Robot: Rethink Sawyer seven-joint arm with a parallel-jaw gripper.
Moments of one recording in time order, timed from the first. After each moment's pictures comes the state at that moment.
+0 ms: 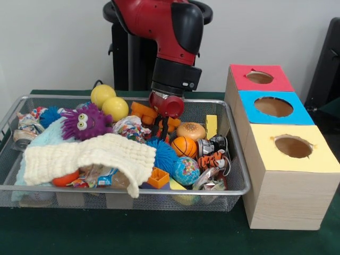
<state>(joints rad) -0.33 -0.40 0.04 2.17 0.25 -0.64 2.49</state>
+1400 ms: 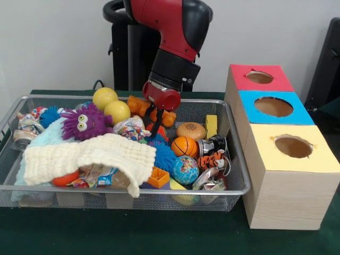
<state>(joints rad) -0.12 -0.39 -0.17 2.13 0.29 -0.60 2.49</state>
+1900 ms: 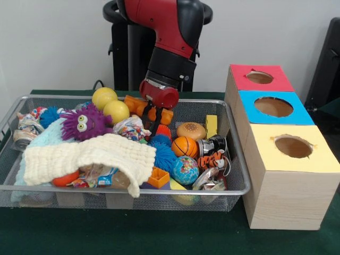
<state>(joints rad) -0.15 -0.39 -0.18 2.12 0.19 -0.60 2.49</state>
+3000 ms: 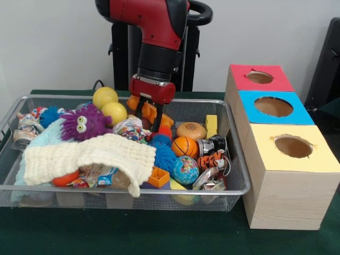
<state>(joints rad) -0.18 -0.41 -0.25 1.95 -0.32 -0.38 2.49</state>
